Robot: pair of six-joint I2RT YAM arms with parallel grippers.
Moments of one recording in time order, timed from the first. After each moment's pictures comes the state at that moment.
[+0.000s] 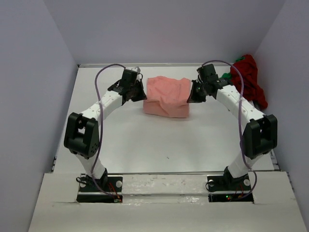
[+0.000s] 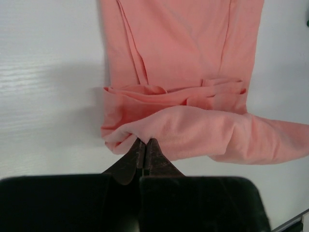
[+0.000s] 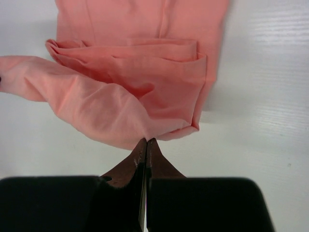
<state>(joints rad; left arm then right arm) -0.40 1.69 1.30 -0.36 0.12 -0.53 0.33 1.66 1.44 -0.72 -0.16 0.50</state>
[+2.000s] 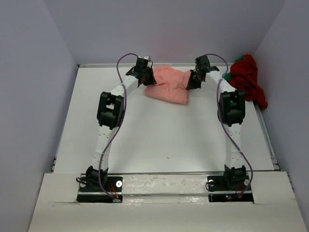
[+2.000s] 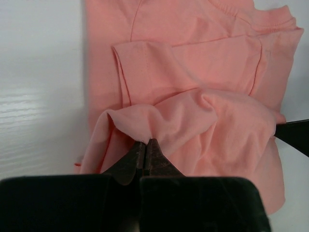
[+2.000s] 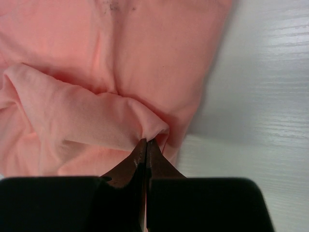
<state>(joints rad) -0.36 2.45 2.11 -0.34 0.19 -0.51 0.18 2.42 2.13 -0.68 -0.20 0.42</state>
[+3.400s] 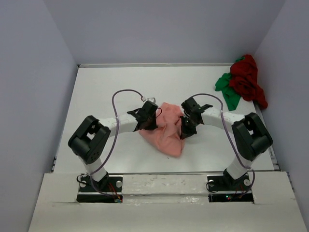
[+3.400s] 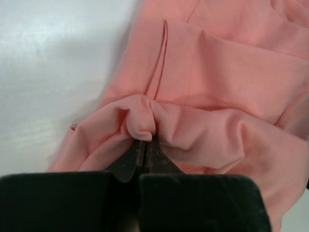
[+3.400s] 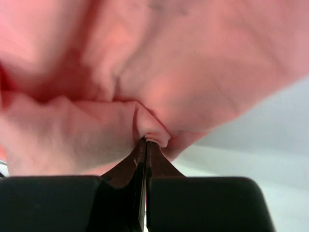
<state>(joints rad) -0.70 1.75 0.99 -0.19 -0.11 -0.64 0.54 1.74 1.04 -0.59 -0.16 0.54</state>
